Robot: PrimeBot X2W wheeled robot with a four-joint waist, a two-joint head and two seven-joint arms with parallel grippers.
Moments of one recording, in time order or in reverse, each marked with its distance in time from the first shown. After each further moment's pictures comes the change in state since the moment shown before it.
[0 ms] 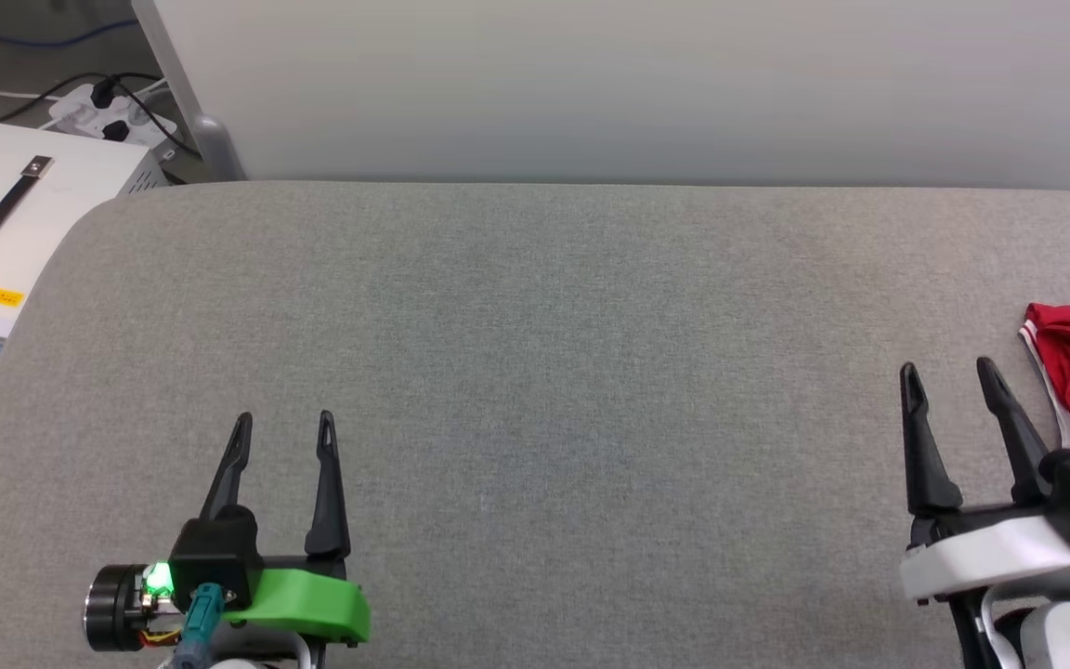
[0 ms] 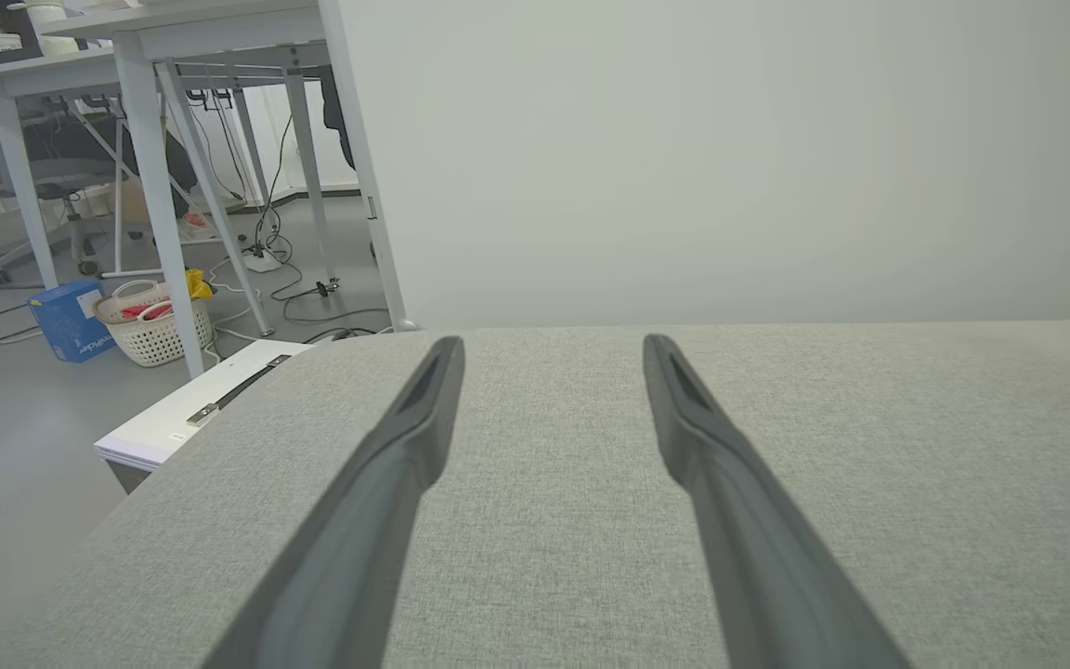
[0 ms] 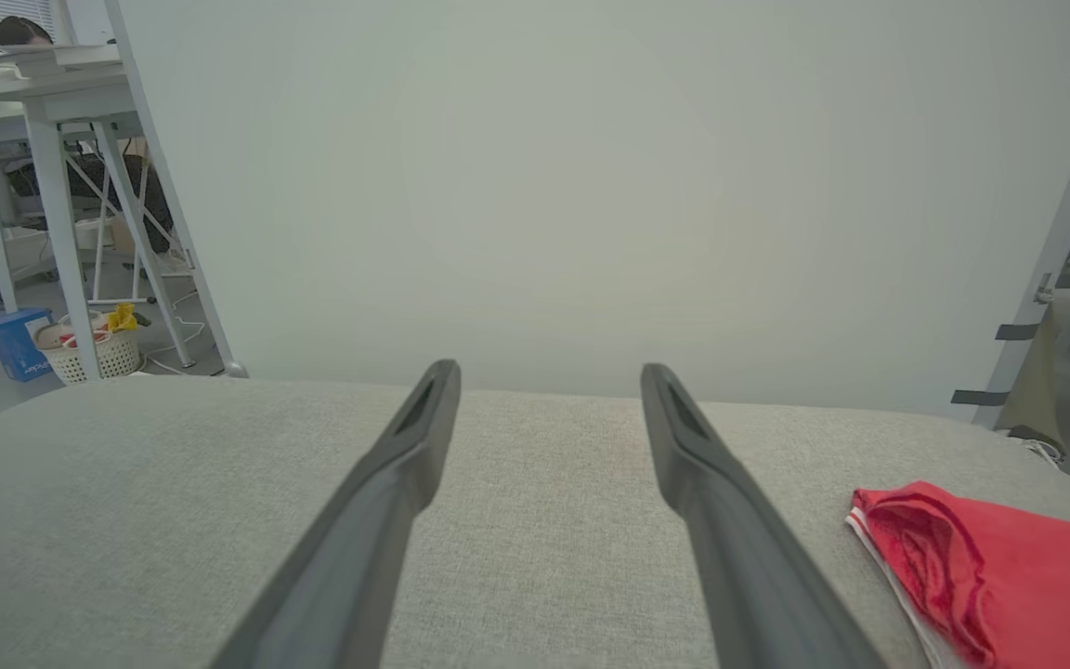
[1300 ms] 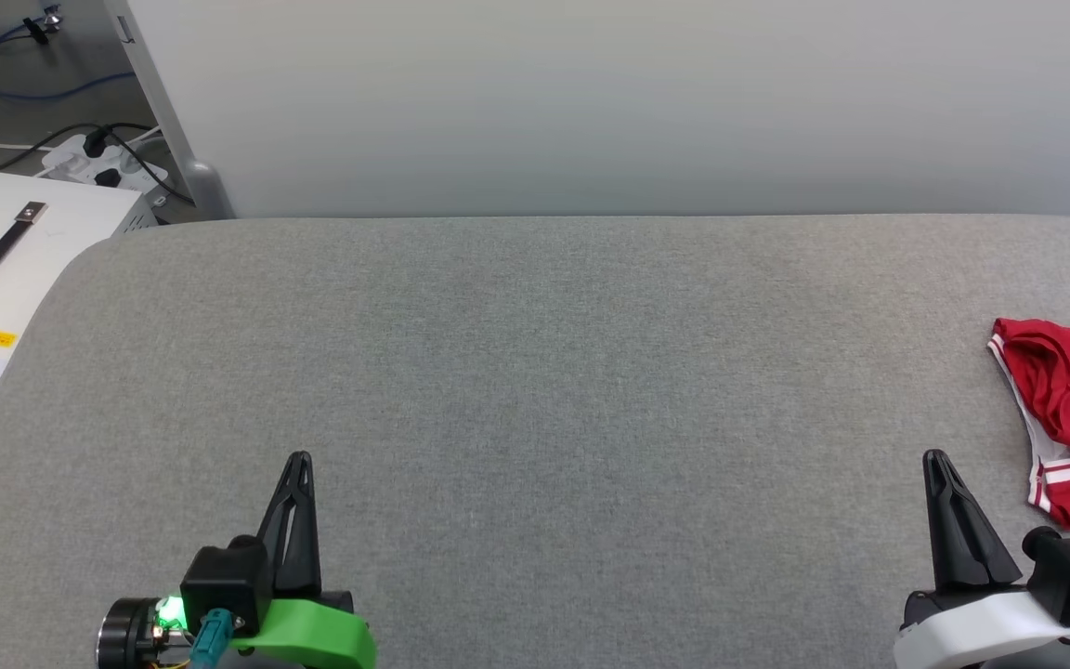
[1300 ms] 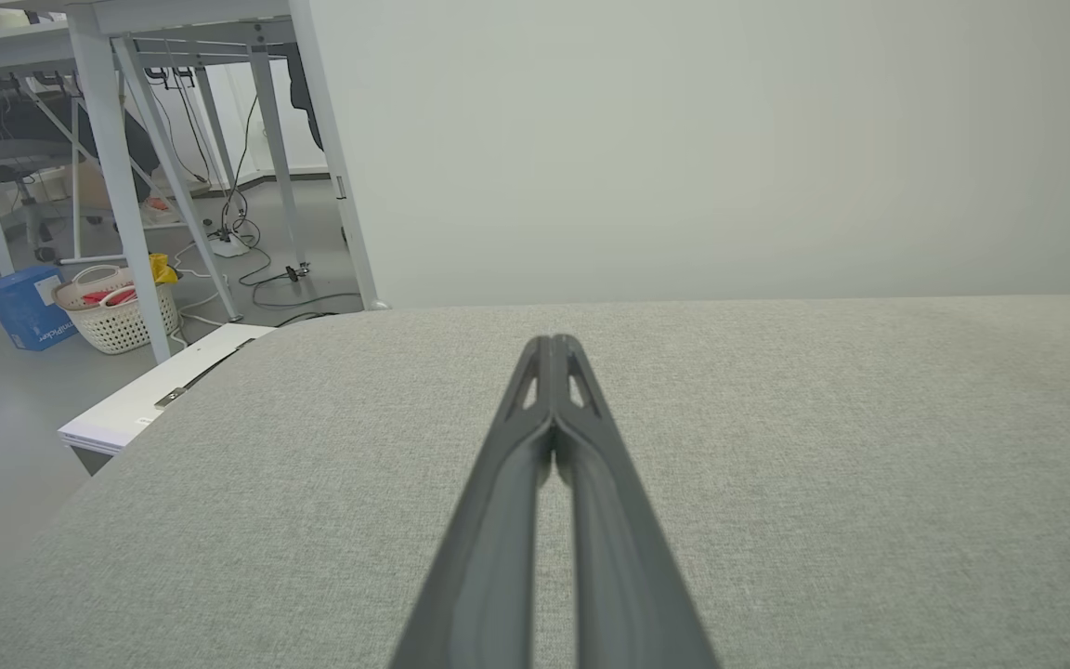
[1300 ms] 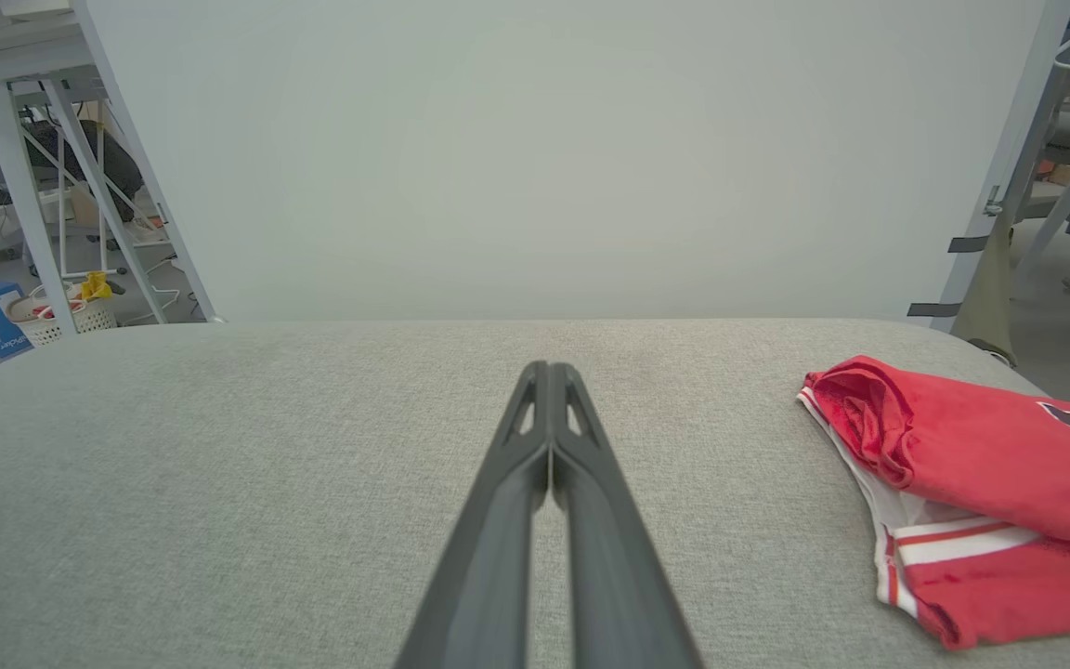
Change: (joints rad) left arm 0.056 -0.013 0.002 0.015 -0.002 -0.030 0.019; right arm 0.151 0.030 -0.008 -0.011 -0.006 0.000 0.016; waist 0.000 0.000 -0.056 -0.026
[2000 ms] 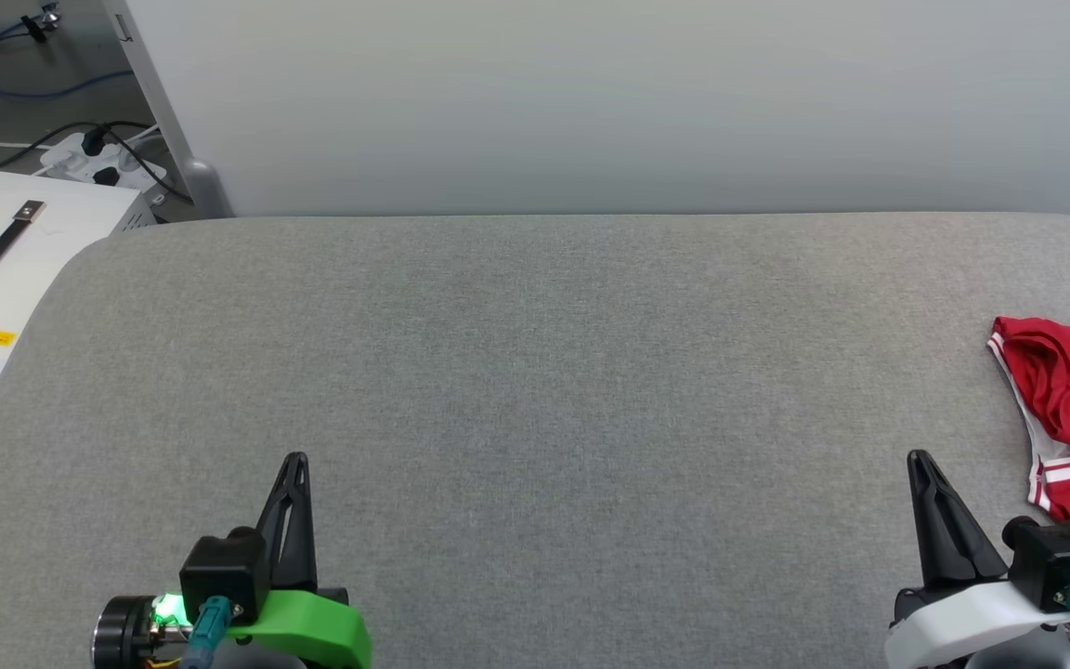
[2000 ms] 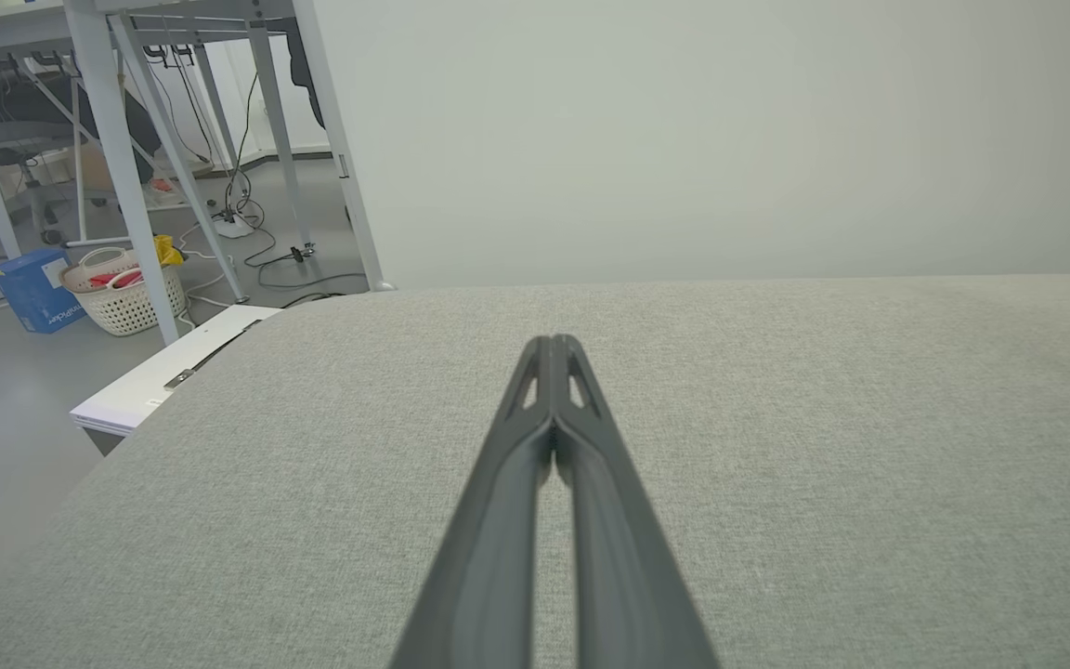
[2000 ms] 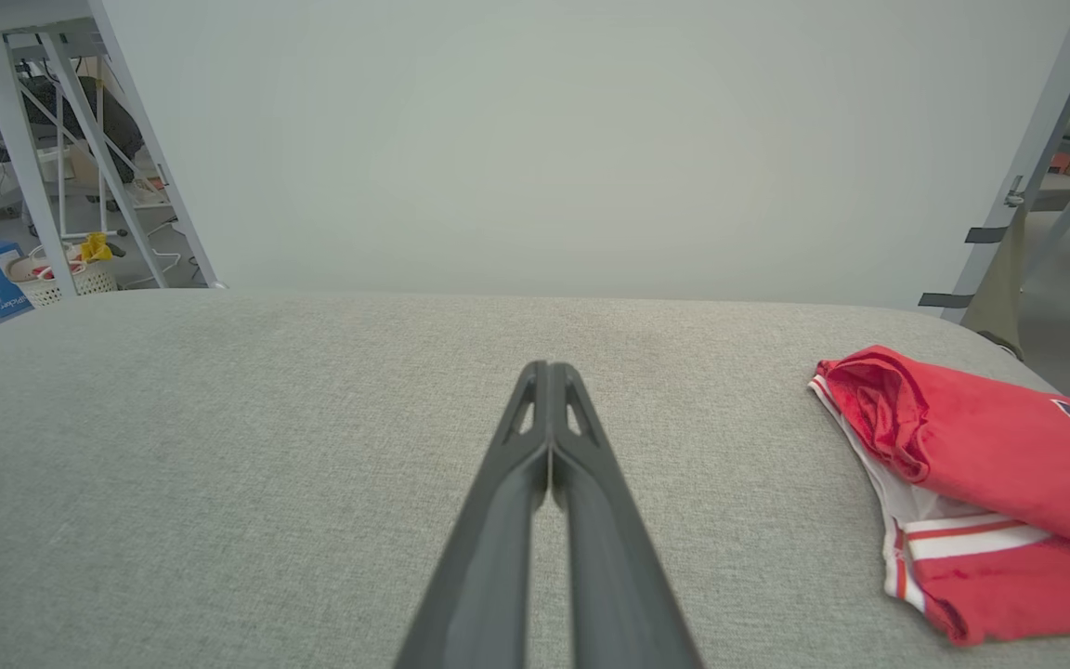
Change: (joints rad) left arm -0.005 -0.001 0.011 -0.005 0.010 0.000 0.054; right arm -0.011 0.004 0.009 -0.002 -0.034 0.000 0.057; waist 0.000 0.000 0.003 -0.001
